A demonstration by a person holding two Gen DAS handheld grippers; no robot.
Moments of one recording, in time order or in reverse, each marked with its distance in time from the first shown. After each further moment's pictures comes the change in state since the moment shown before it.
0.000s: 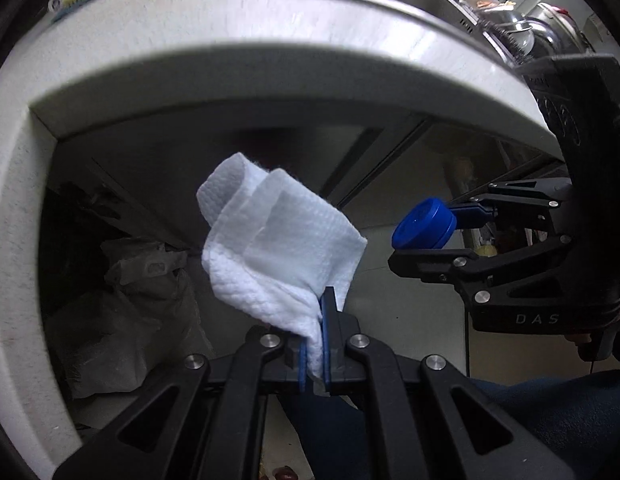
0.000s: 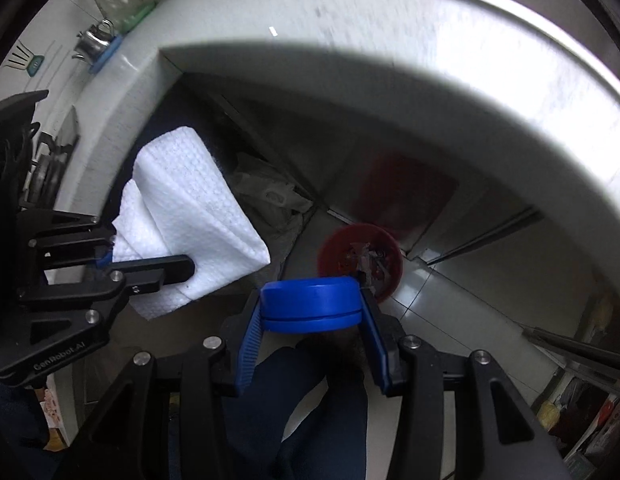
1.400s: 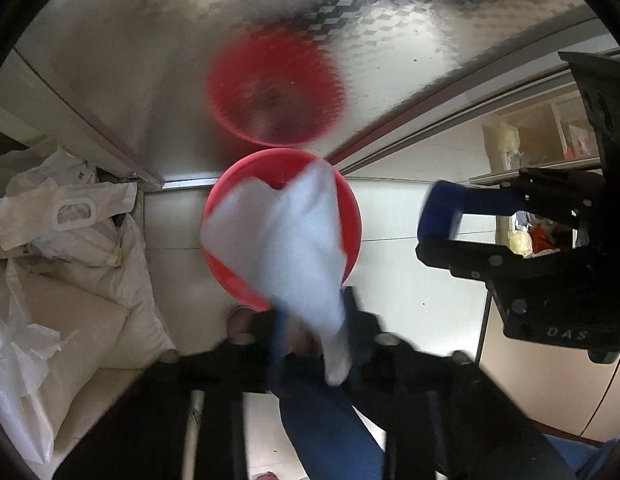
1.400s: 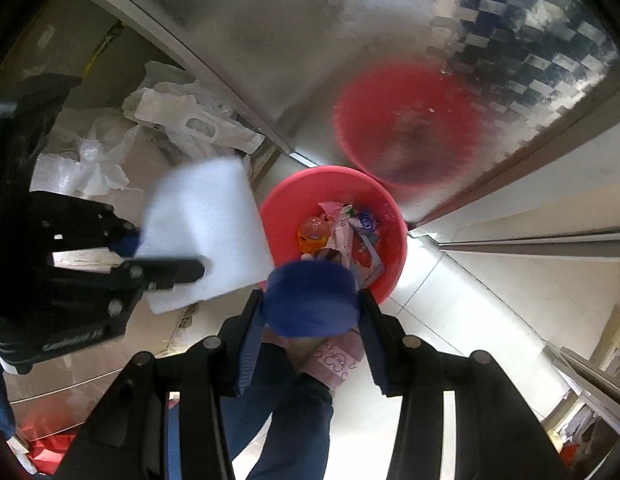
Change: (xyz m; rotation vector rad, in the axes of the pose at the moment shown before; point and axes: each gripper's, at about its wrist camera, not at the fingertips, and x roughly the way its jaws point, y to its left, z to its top) left arm 0.274 0.092 -0.035 -0.102 0.171 -0.069; right arm 0.244 -0.084 -0.011 -0.053 0.147 -0.047
